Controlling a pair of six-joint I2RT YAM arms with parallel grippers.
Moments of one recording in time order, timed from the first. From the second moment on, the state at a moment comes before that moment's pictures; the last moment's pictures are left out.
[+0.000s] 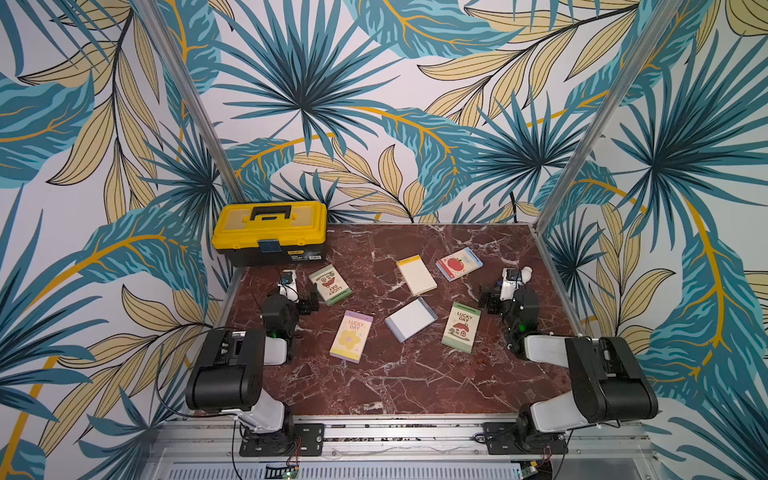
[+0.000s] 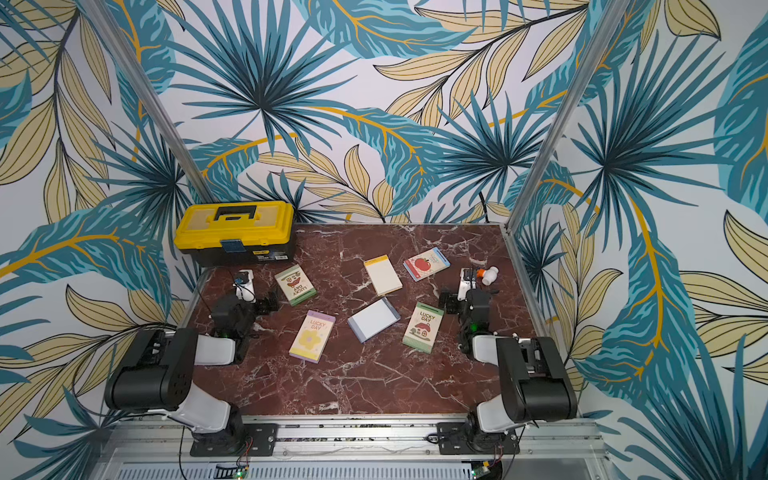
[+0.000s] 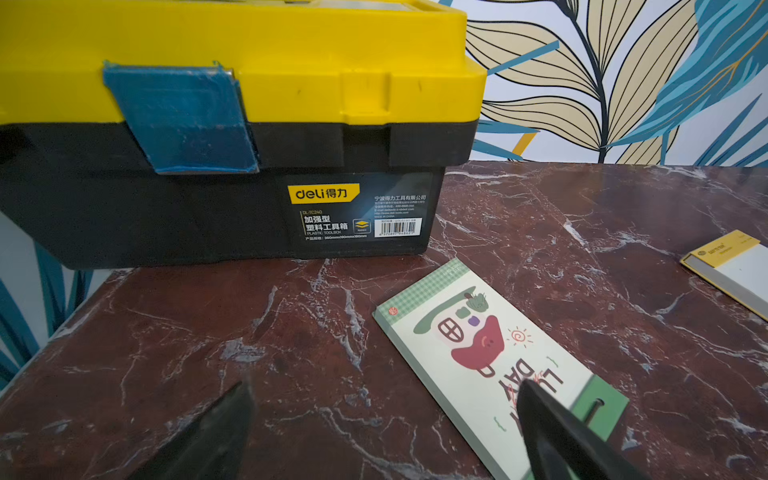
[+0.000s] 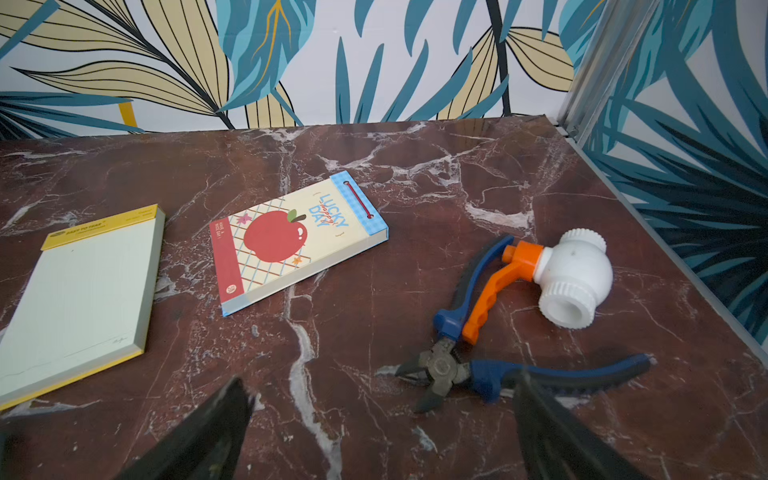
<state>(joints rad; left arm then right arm) 0.08 1.57 0.35 0.97 0.09 -0.04 -0.01 1.50 0.41 0.75 0.05 0.04</state>
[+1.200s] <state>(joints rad) -0.29 1.33 1.29 -0.34 0.32 -0.48 -0.01 1.25 0.84 -0.47 -0.16 0.41</state>
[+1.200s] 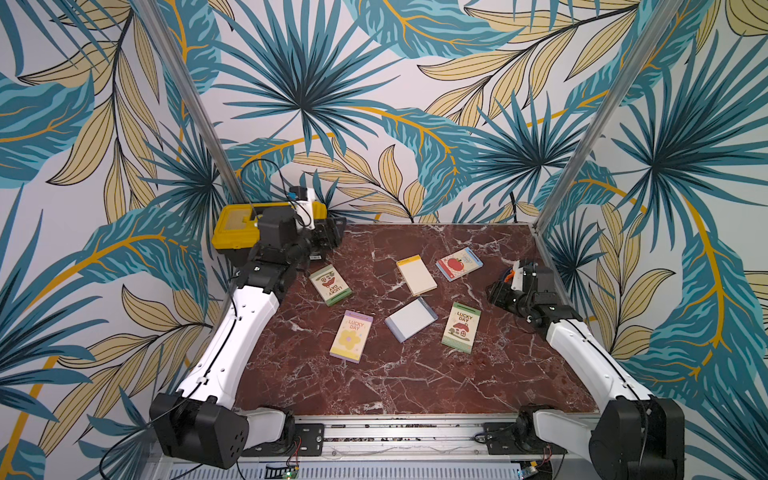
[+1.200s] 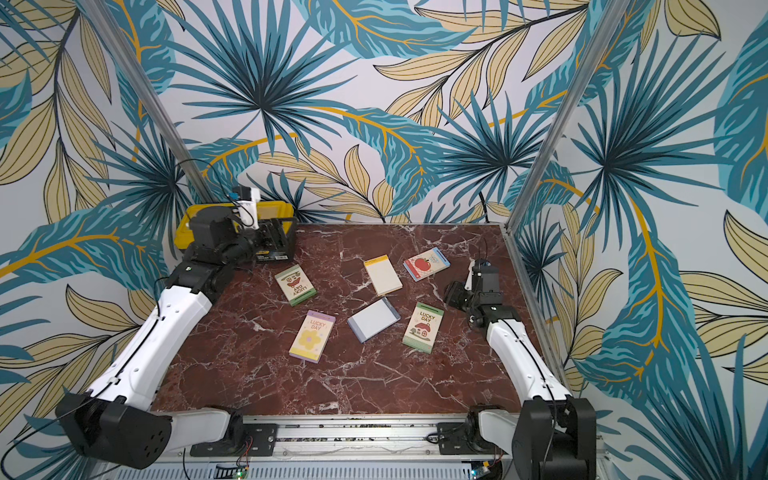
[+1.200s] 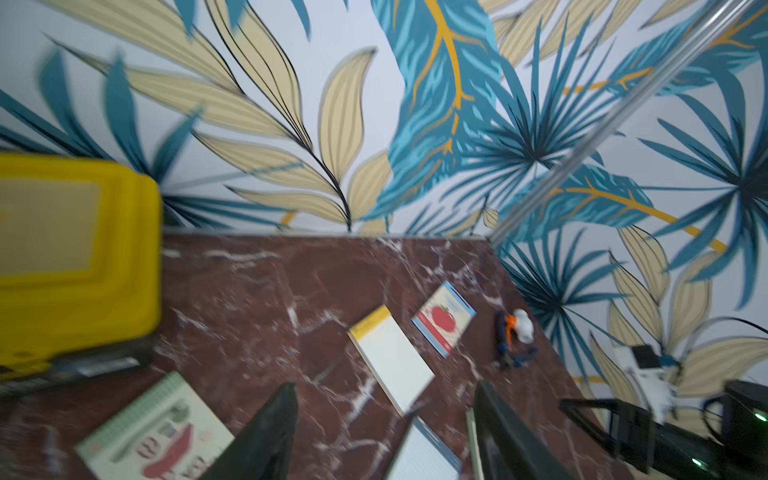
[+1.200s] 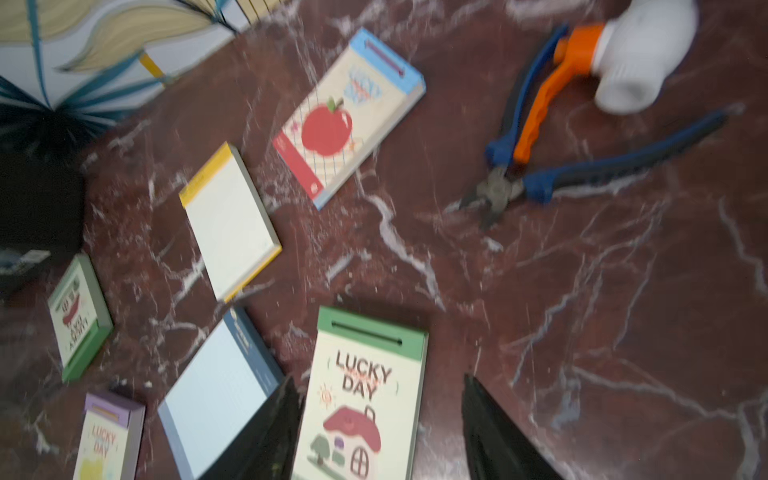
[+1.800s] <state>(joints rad) -0.80 1.74 1.21 -0.19 0.42 -0.94 -0.01 1.78 1.27 -0.67 -0.32 0.30</state>
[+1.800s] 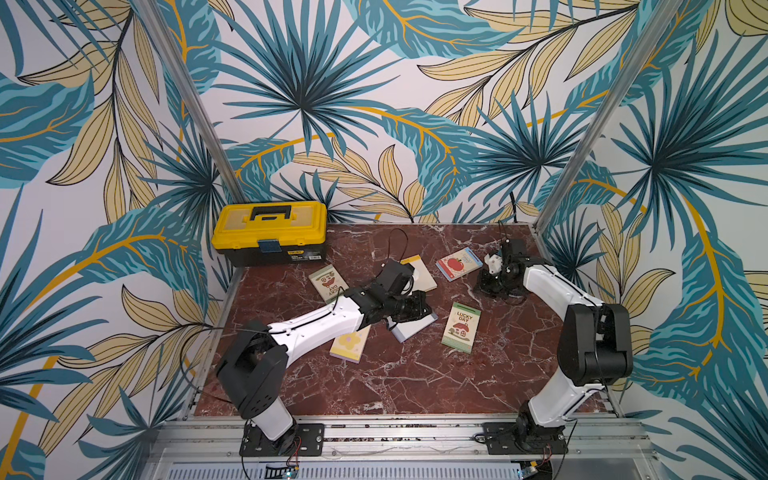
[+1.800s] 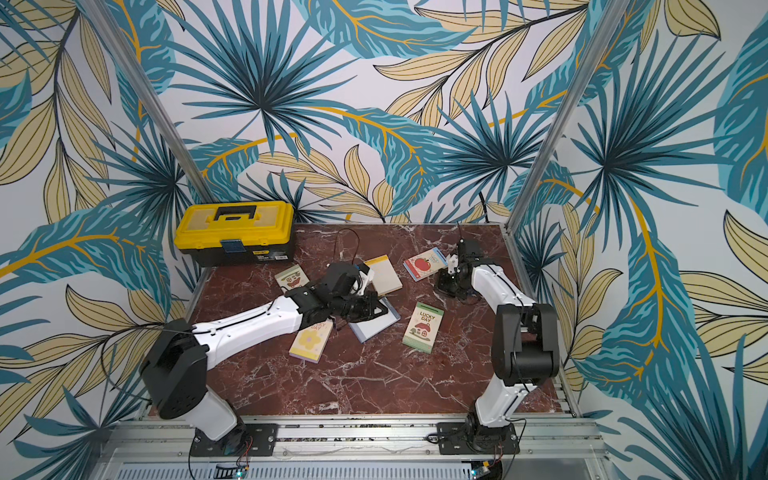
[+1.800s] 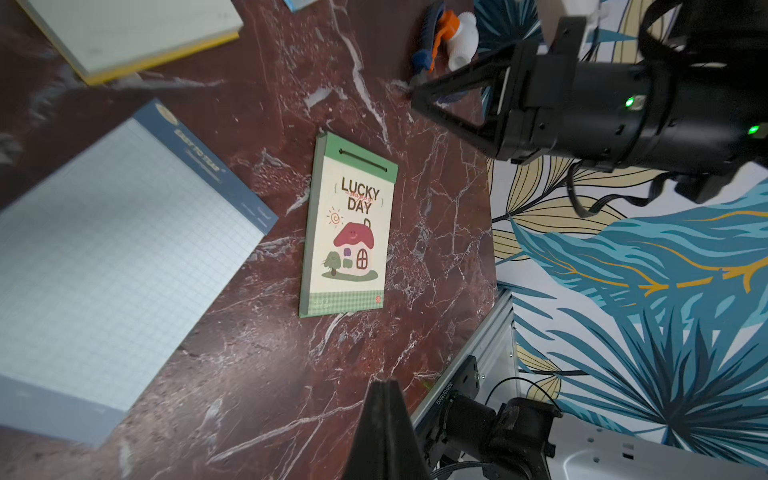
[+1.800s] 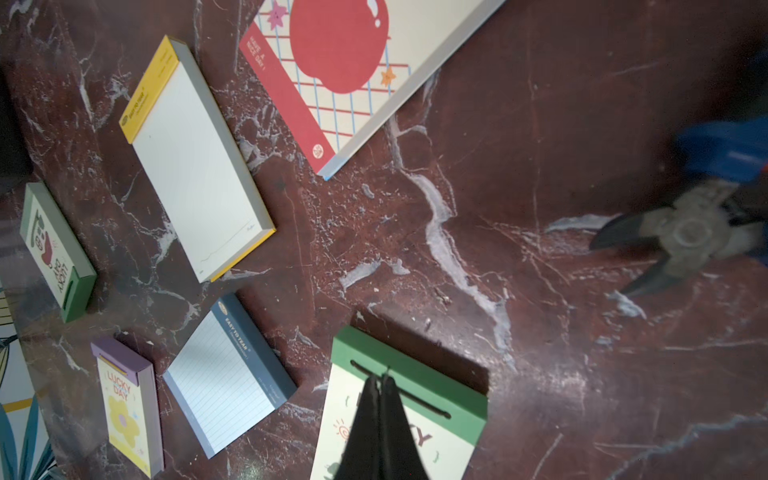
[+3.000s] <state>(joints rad) -0.99 1.97 1.18 -0.21 0.40 -1.18 -0.01 1.72 0.99 -0.69 -0.33 0.34</state>
